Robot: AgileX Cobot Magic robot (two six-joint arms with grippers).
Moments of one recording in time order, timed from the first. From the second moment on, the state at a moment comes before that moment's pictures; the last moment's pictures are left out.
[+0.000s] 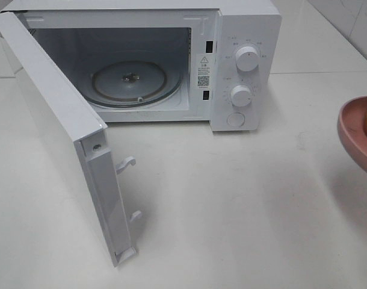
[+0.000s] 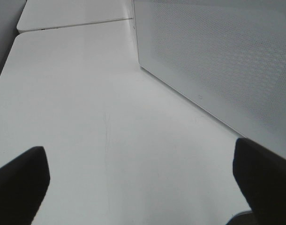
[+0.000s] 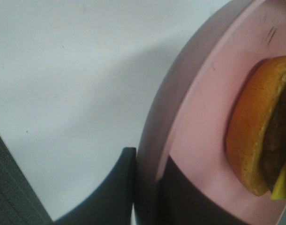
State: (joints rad) left arm -0.05 0.00 -0.51 -0.05 1.05 0.09; right arm 0.67 0.70 -0.42 -0.51 0.95 -0.38
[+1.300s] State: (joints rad) left arm -0.05 0.00 -0.51 -0.05 1.05 0.09; right arm 0.67 1.27 -0.51 -0.72 1.06 0.72
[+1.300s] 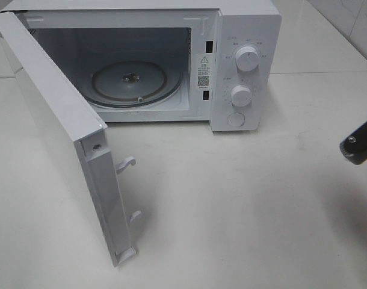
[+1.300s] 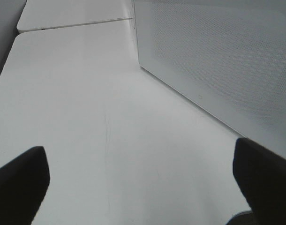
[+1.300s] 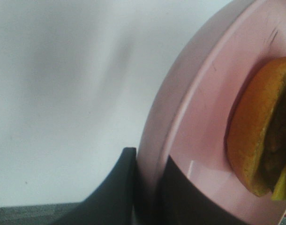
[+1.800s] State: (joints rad) left arm -0.05 0.00 -0.51 -0.05 1.05 0.09; right arm 0.67 1.57 -0.58 -0.77 0.91 1.00
